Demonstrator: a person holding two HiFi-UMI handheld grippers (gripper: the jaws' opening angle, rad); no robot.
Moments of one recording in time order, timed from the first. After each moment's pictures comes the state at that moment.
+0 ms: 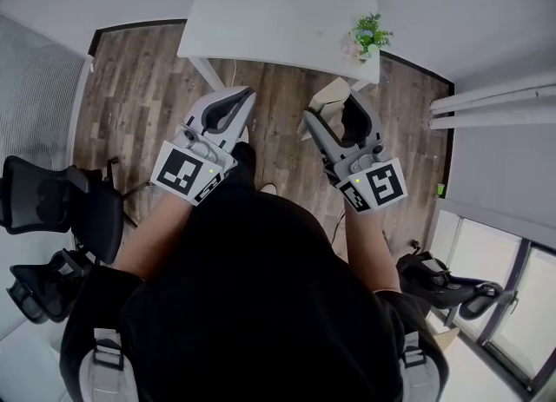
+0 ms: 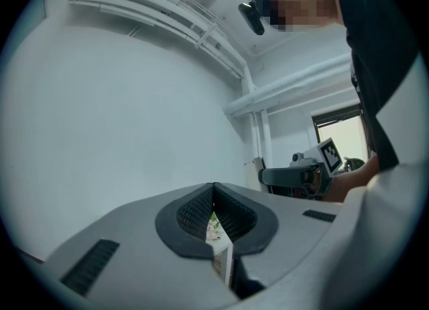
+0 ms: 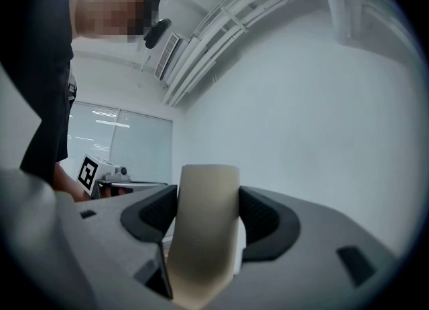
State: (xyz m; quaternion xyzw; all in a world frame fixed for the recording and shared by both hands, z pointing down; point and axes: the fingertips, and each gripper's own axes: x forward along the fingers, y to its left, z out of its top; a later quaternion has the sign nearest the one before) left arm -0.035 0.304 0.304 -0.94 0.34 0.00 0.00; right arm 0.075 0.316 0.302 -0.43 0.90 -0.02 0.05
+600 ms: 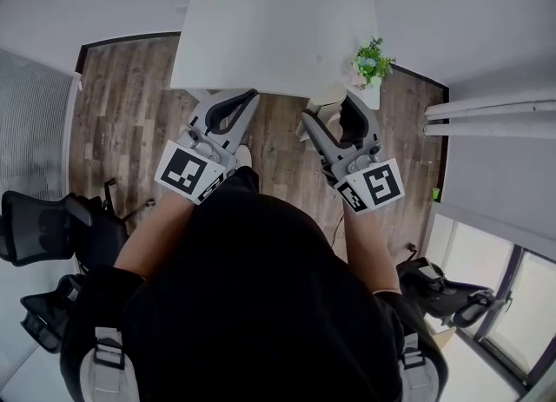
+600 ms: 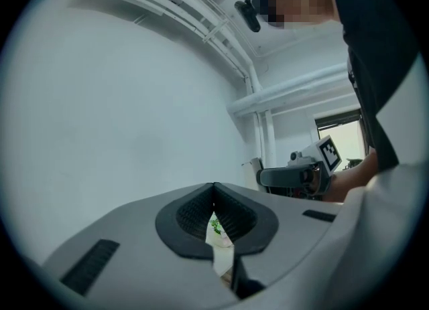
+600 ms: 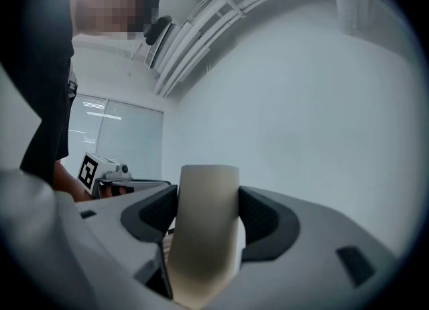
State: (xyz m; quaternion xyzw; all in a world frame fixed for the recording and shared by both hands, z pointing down) left arm -0.044 0.168 0.313 -0.95 0.31 0.01 -0.01; right arm 0.057 0.185 0.310 -0.45 0.89 -0.03 0.02
